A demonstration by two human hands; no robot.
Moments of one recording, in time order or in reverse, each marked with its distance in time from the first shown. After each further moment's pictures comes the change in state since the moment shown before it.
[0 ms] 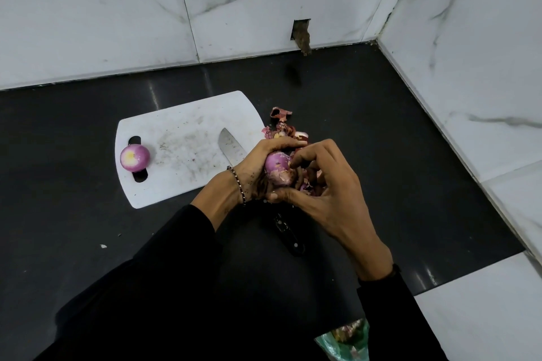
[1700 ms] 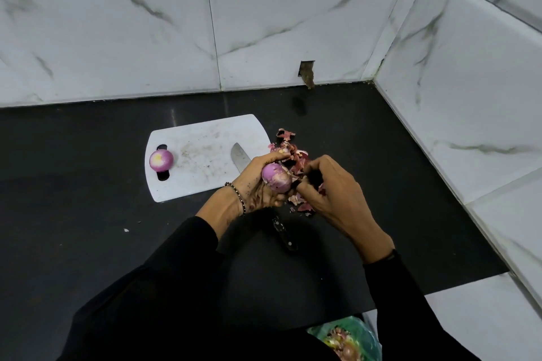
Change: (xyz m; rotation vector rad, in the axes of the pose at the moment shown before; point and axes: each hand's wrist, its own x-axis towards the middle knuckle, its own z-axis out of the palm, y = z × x) left_hand -0.025 -0.019 0.004 0.018 0.095 0.000; right_hand -0.006 -0.004 -0.032 -0.269 -0.143 0.054
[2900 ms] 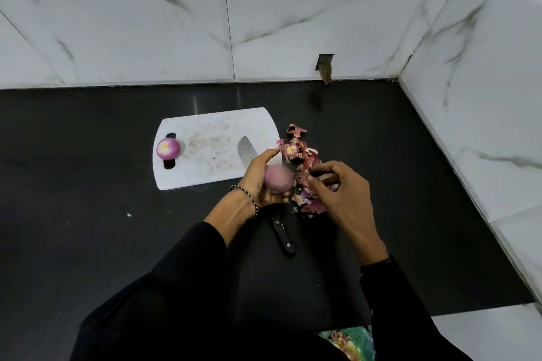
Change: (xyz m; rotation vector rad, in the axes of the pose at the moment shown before) left_hand 0.018 -0.013 0.006 -0.145 0.303 0.047; right_hand 0.009 0.031 0.016 0.316 0.131 0.187
